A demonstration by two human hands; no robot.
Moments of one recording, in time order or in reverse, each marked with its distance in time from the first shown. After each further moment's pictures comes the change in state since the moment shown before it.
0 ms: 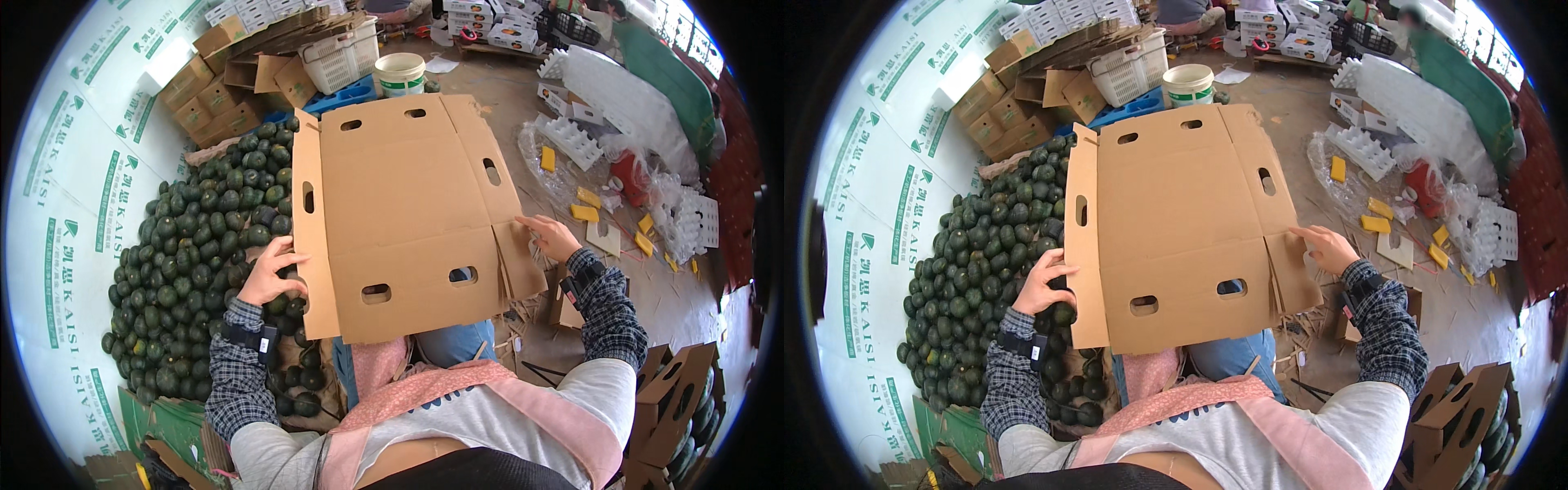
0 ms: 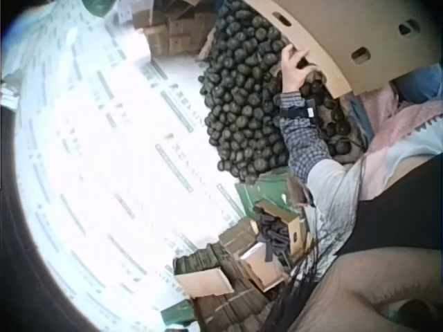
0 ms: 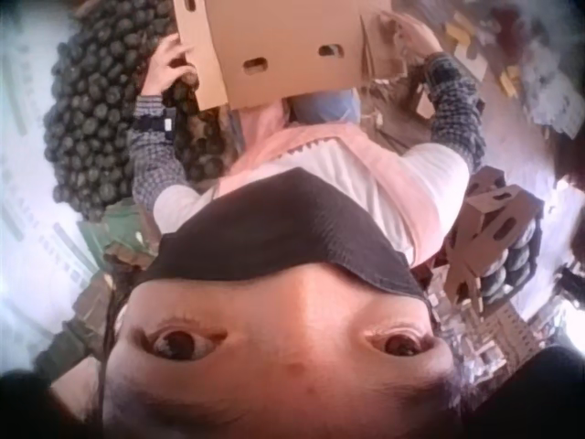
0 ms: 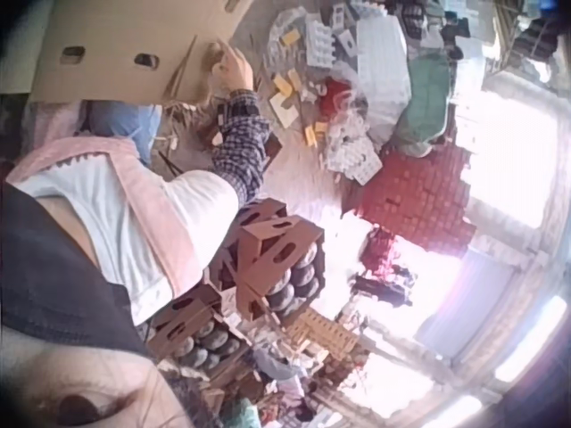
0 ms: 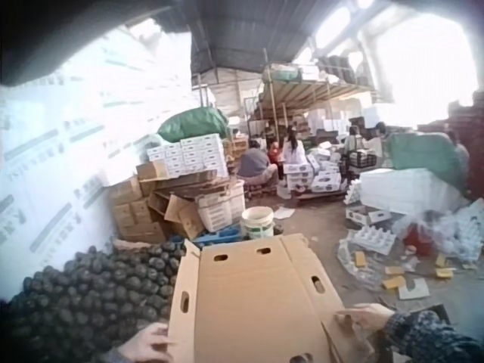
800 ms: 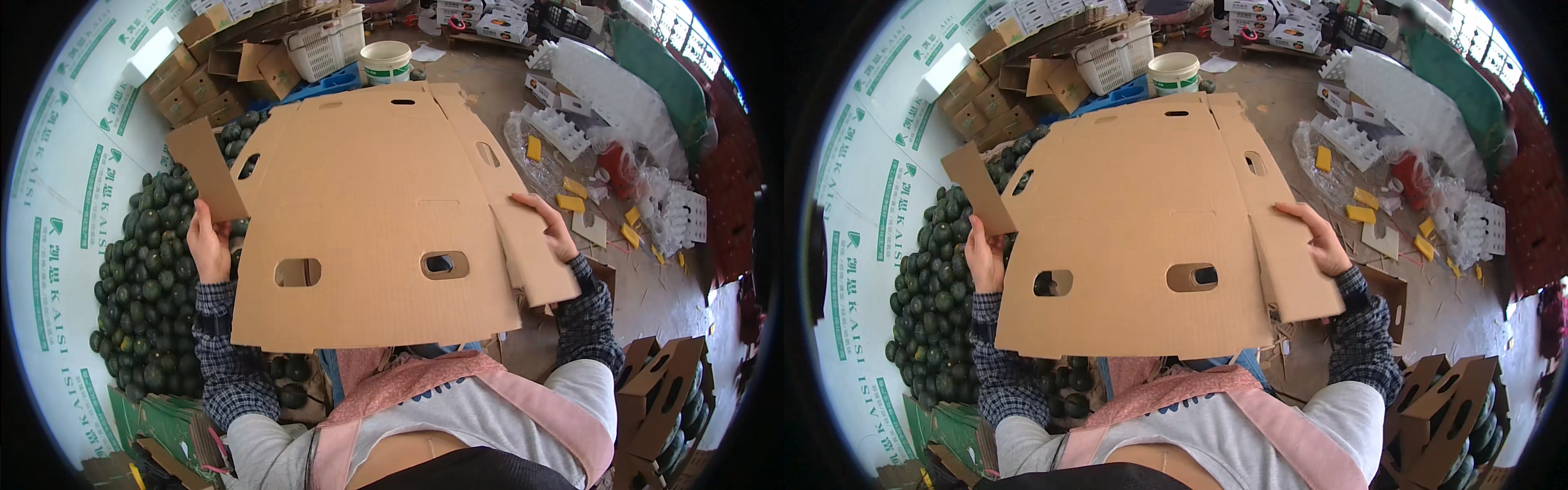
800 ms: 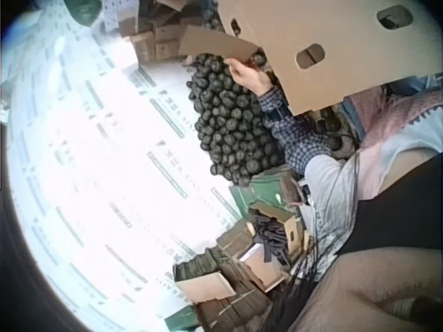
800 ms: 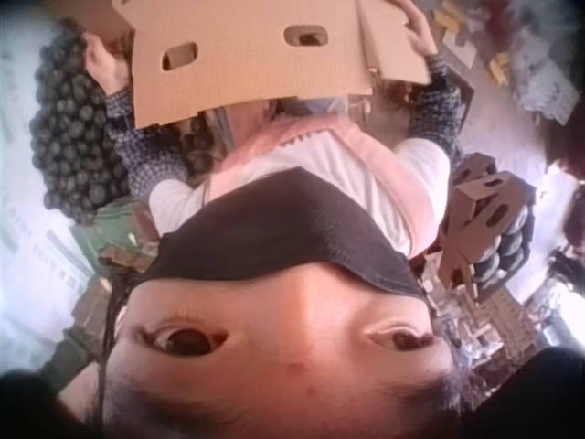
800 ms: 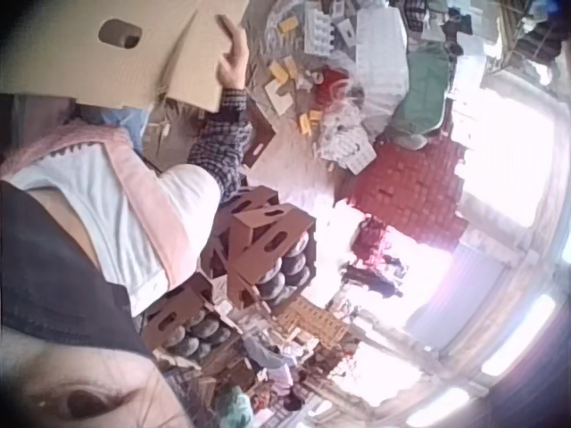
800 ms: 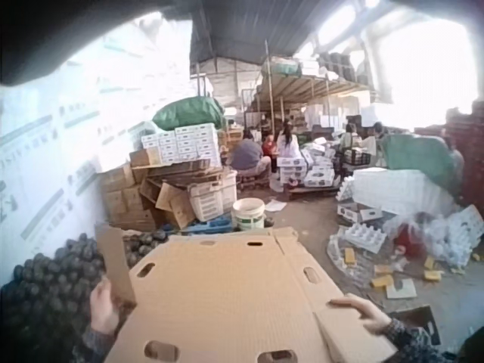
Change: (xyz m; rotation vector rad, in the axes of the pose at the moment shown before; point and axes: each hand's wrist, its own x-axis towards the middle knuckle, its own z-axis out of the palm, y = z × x) left_hand 0.035 0.030 -0.032 -0.697 1.073 -0.361; right_hand -0.008 -0.063 -0.029 0.836 0.283 -0.092
